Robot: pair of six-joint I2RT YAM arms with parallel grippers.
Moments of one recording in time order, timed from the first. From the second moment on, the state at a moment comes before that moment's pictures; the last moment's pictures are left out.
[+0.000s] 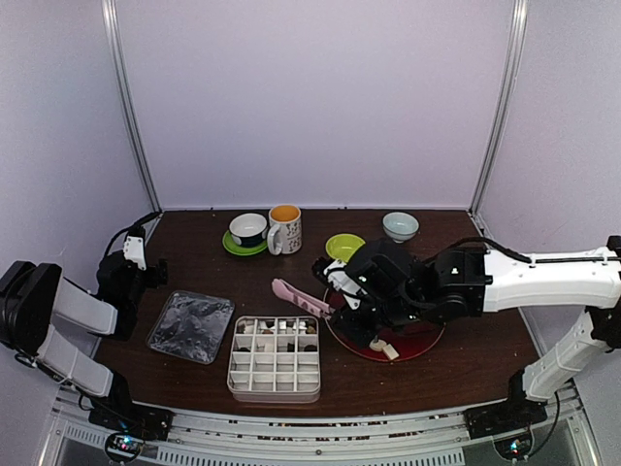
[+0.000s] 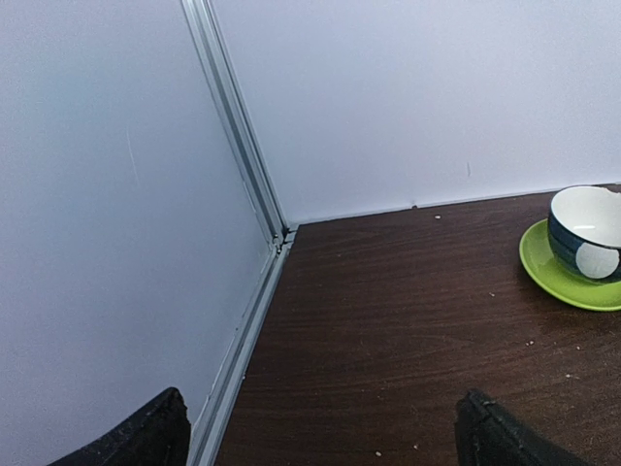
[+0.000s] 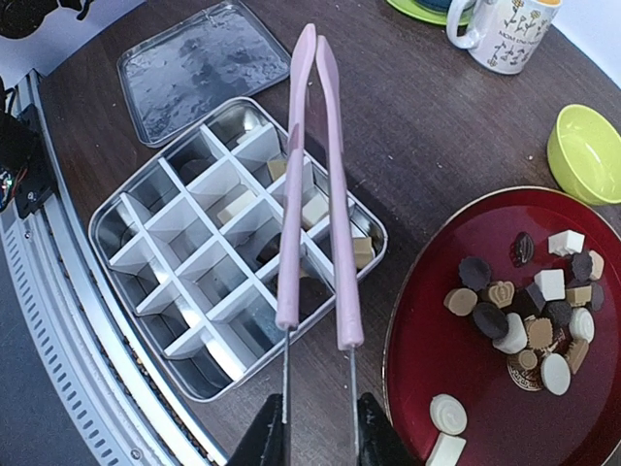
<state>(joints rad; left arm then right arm) -0.03 1.43 0.26 1.06 -0.21 0.20 1.22 1.47 1.20 -0.58 0.20 0.29</state>
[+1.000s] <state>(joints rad) -0.03 1.43 0.26 1.06 -0.21 0.20 1.00 1.22 1.01 -0.58 0.18 0.35</state>
